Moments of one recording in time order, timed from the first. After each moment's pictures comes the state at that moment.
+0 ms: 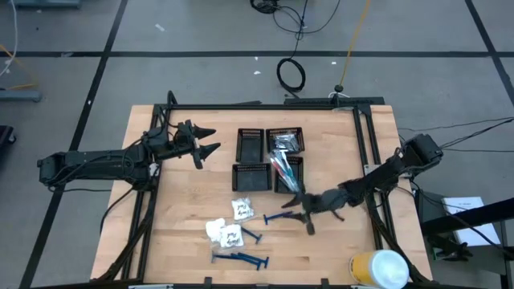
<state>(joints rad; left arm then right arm) 0.29 0.76 0.35 0.39 -0.01 -0.19 0.42 1.55 0.43 0.88 0.23 0.16</state>
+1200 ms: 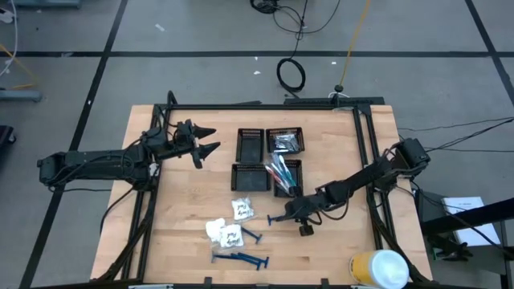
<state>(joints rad) 0.29 0.76 0.35 0.42 0.00 -0.22 0.35 1.69 0.70 0.12 0.02 0.17</state>
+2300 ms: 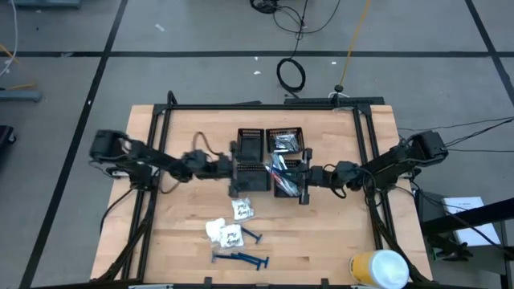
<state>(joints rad) -0.04 1.57 0.57 1.19 -0.01 0.11 0.17 1.48 0.37 1.33 0.23 -0.18</state>
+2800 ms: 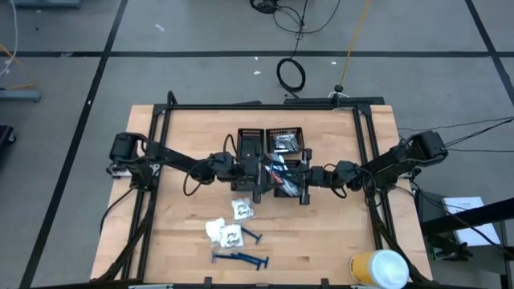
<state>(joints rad) -0.07 1.77 0.93 0.99 0.01 0.13 0.17 1.48 0.37 1.34 0.20 -0.18</state>
